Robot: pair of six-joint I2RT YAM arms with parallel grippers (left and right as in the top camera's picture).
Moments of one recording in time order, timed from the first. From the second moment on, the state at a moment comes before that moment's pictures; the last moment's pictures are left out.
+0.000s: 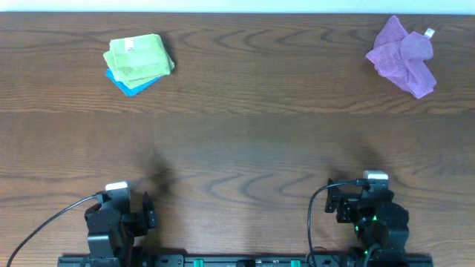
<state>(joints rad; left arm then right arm) 0.02 0.01 0.32 -1.02 -0.13 -0.04 -0.01 0.02 0.17 -0.72 -0.05 0.07</state>
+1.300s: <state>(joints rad) 0.02 0.01 0.32 -1.02 -0.13 -0.04 -0.08 0.54 0.56 -0.71 -0.02 0.11</state>
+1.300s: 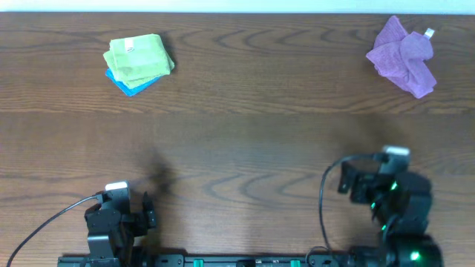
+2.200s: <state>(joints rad) 0.02 0.01 0.32 -1.02 -0.13 -0.04 -0.24 1.74 1.70 -0.92 0.10 0.16</state>
